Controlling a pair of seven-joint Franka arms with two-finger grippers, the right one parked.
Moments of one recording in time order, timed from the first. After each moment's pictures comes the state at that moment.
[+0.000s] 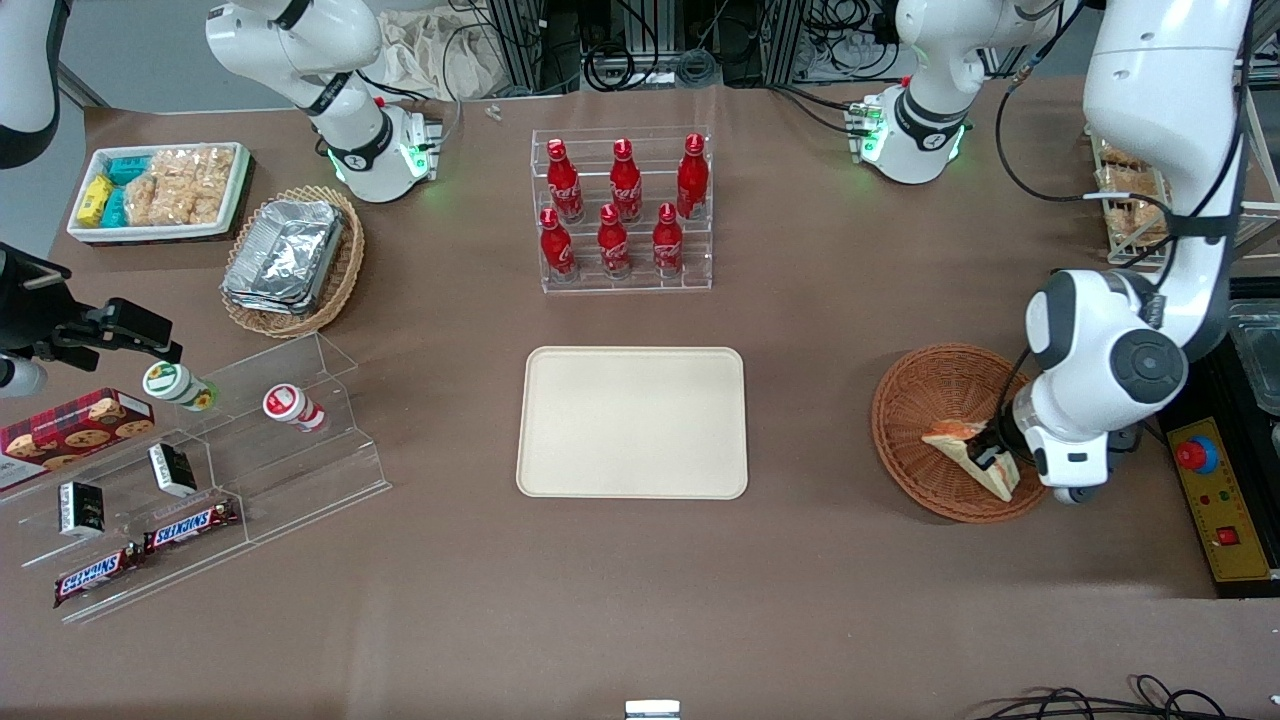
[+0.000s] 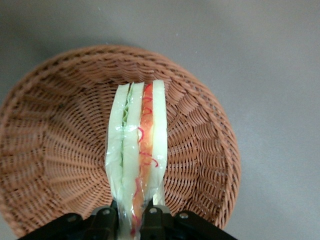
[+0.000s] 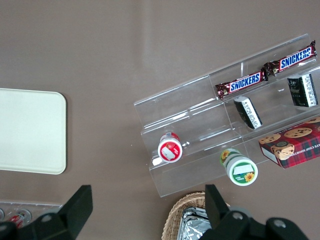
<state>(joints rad) 0.03 0.40 -0.09 -1.85 0.07 2.23 -0.89</state>
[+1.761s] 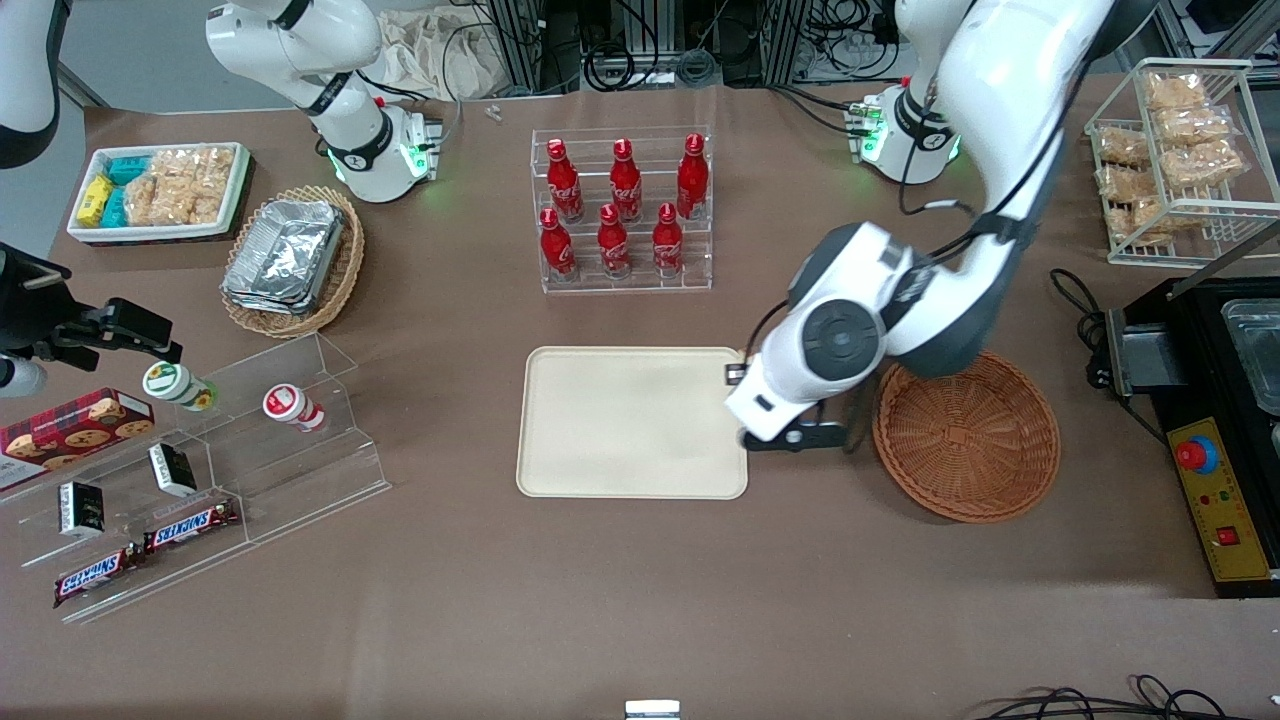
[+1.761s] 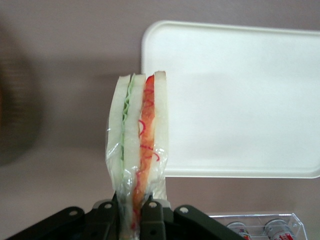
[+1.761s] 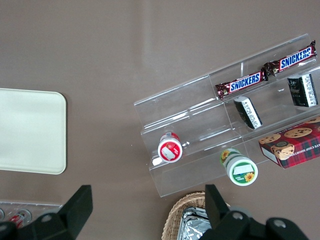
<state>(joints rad) -0.24 0.60 -0.41 -1.45 0.05 1.85 -0.63</state>
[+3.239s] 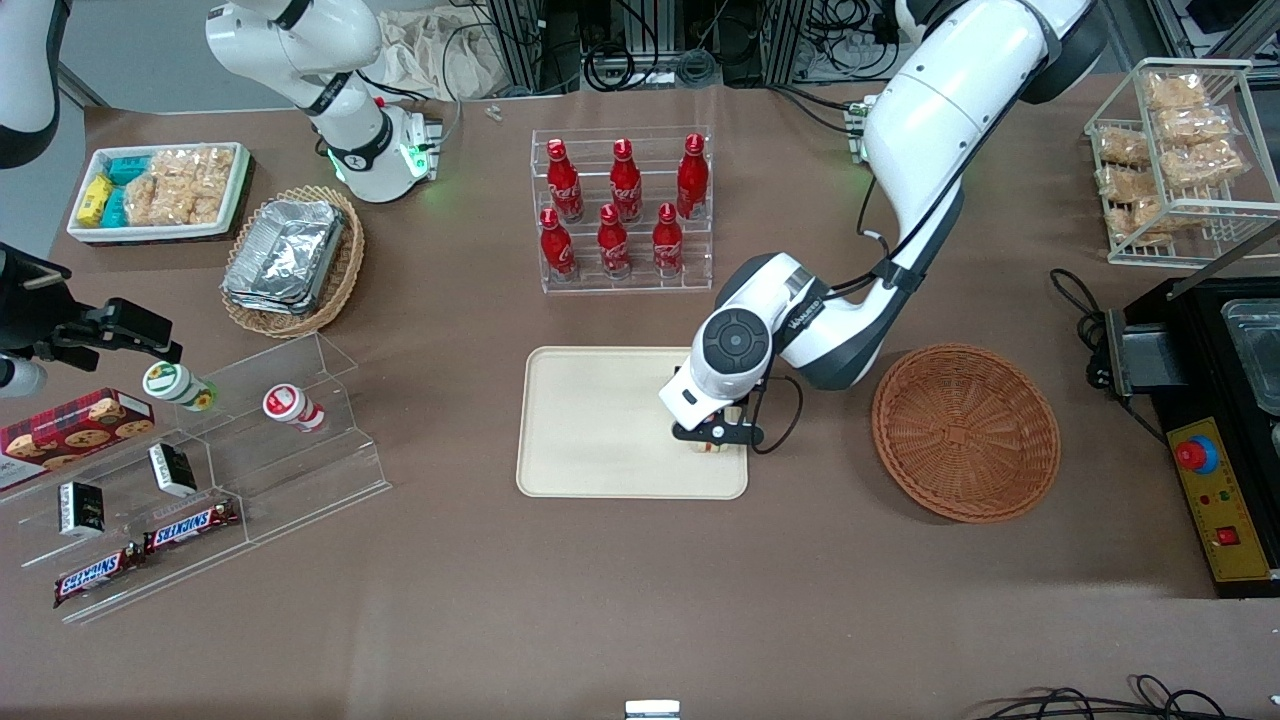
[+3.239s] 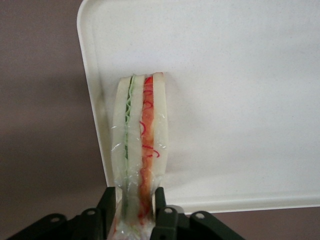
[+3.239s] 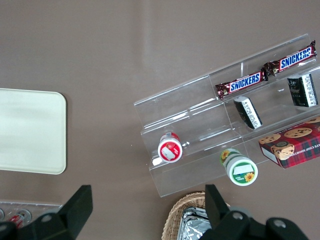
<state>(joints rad) -0.32 0.70 -0.41 -1.53 0.17 2.05 -0.66</state>
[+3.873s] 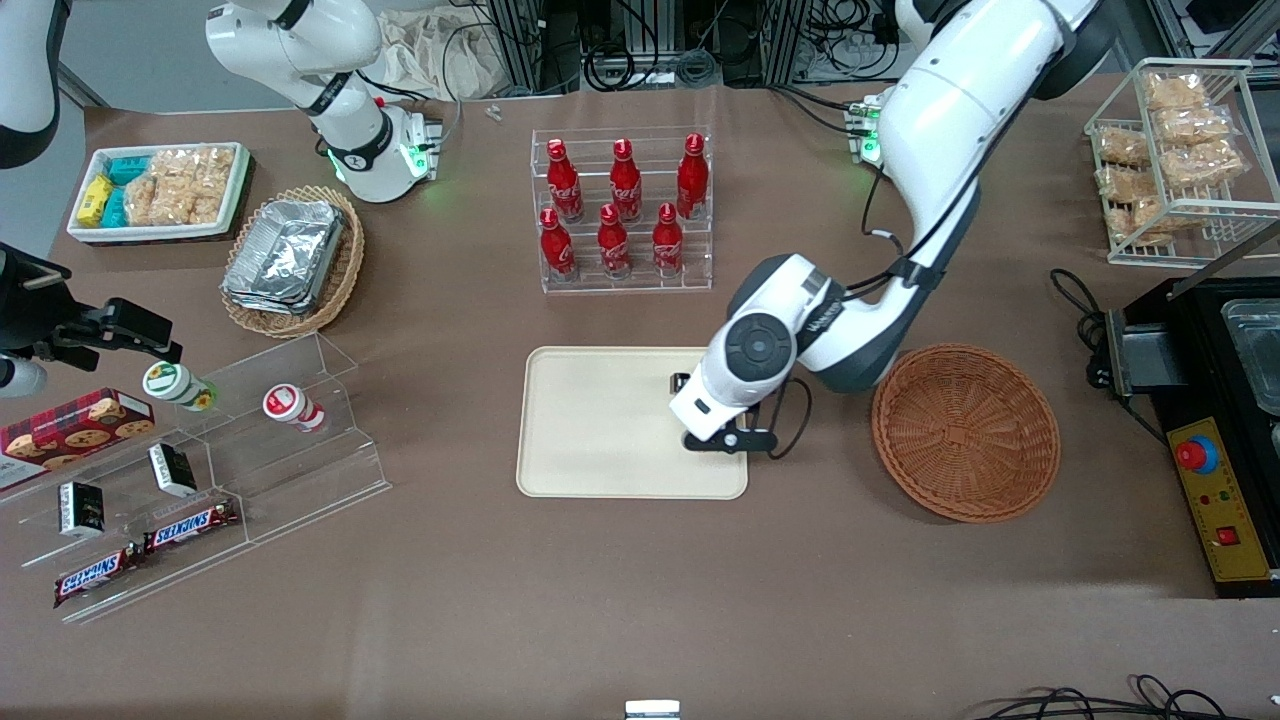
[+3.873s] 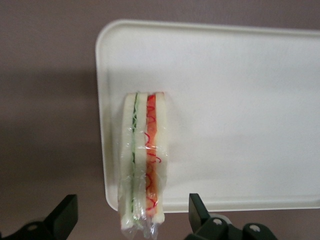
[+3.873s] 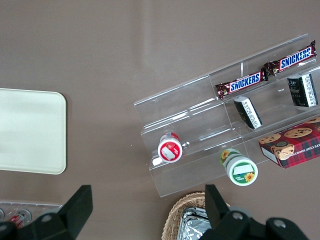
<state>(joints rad) -0.28 0.66 -0.40 -1.49 0.09 2.03 -0.68</state>
